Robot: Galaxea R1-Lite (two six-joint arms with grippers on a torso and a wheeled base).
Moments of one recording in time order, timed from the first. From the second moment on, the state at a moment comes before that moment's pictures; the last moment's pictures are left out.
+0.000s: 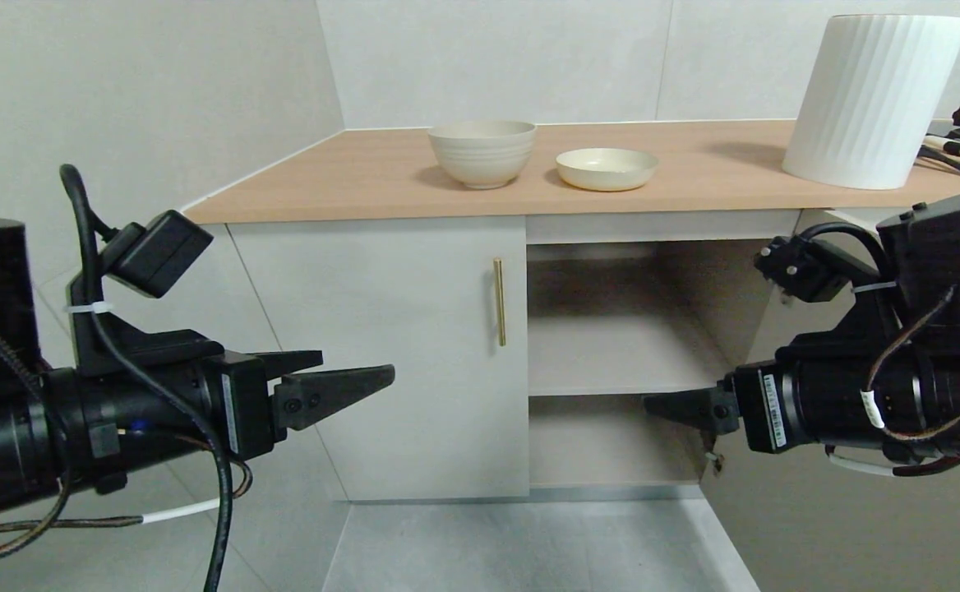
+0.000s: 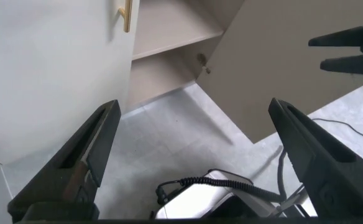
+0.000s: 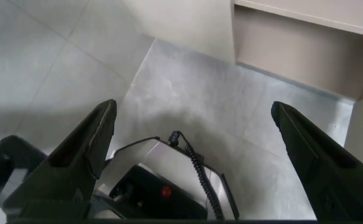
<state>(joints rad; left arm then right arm) -0.43 1.28 -0.75 -0.20 -0.26 -0.24 0.65 1.45 -0.98 0.07 0.01 0.28</state>
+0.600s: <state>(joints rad) -0.41 1.29 -0.76 -0.20 -0.26 -0.23 0.65 1.44 -0.97 0.05 0.01 0.28</state>
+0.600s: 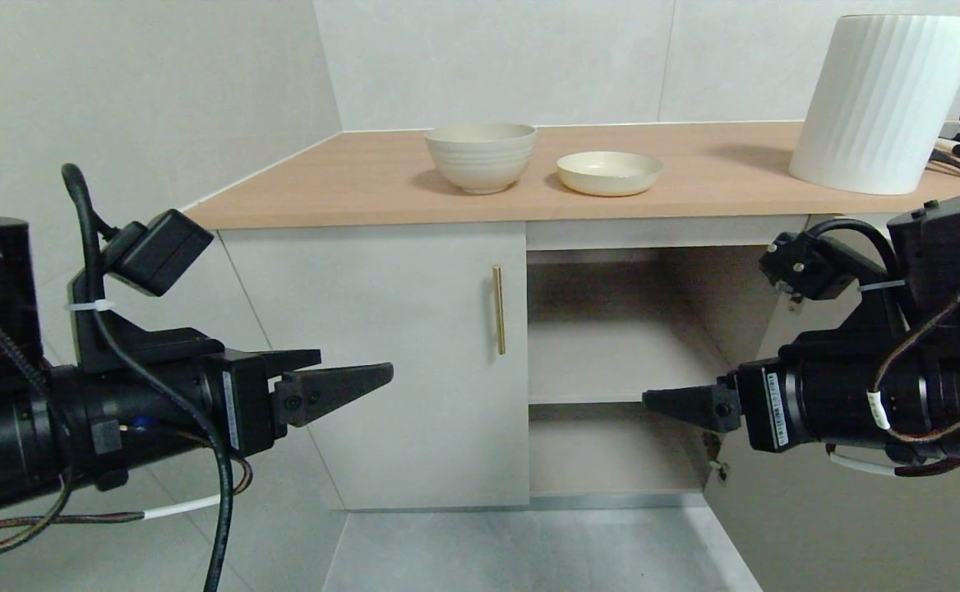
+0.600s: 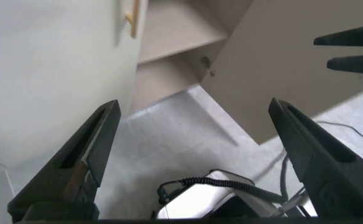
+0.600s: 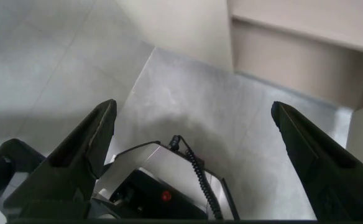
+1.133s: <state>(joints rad) -0.41 1.31 -0.76 -0.20 -0.26 -0.23 0.65 1.43 -0.95 0.05 0.01 0.28</state>
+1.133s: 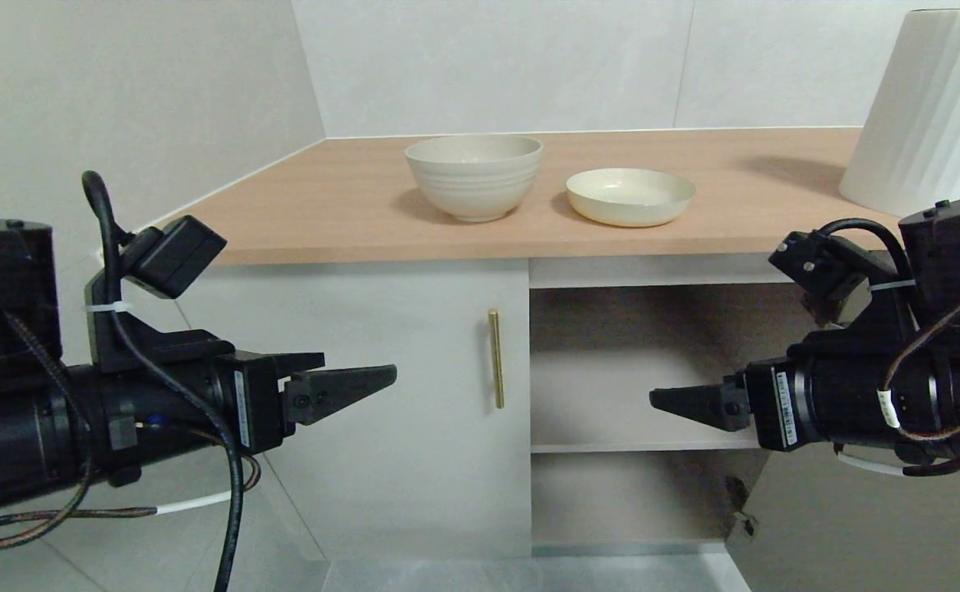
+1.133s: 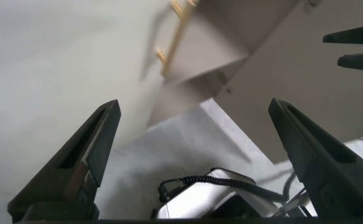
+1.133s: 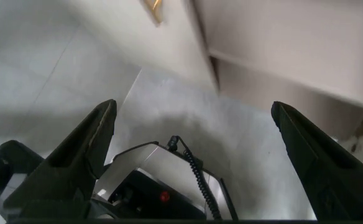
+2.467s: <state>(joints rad) -0.41 1.32 -0.76 -0.20 -0.26 -0.23 0.63 1.43 -0.90 -0.05 0.03 0.27</state>
